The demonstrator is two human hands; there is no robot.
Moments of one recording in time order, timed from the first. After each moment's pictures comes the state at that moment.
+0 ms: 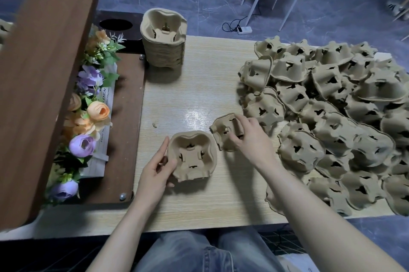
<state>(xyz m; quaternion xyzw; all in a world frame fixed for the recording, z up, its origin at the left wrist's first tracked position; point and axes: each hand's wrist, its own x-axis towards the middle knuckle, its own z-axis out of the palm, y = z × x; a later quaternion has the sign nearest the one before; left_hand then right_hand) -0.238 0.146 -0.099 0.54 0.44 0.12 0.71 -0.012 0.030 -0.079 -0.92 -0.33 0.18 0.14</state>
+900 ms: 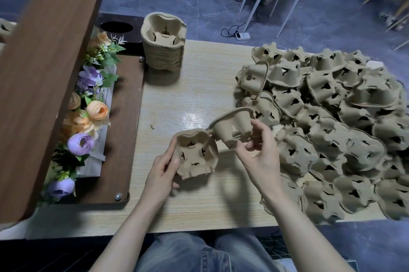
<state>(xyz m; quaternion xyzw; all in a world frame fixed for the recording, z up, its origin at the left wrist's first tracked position) -0.227 0.135 -0.110 0.60 0.40 0.11 0.68 -0.051 -0.002 -0.043 -0.83 -0.25 0.12 0.48</state>
